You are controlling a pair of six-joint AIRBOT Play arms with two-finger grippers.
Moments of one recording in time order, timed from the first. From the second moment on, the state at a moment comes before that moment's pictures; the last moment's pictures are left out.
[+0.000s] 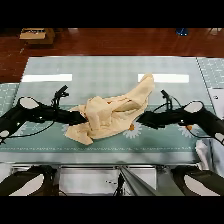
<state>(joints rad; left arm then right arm) -0.08 -1.15 0.62 0.66 -1.10 -1.08 0.13 -1.17 0.57 -0.63 0.96 1.30</state>
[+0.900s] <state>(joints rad) -0.08 -1.10 0.69 0.65 -1.14 -1.06 0.50 -1.23 0.59 -0.35 0.43 1.35</state>
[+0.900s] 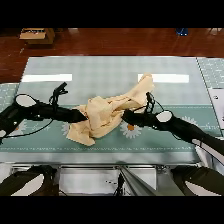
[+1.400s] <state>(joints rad) 0.19 -0.91 1.26 0.64 -1.14 -1.15 0.15 -0.77 0.94 -0.54 0.63 1.33</state>
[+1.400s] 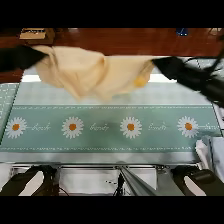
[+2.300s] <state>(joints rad) 0.29 -0.63 1.38 0.62 -1.67 -1.45 -0.12 -0.70 1.40 -0.95 1.59 1.47</state>
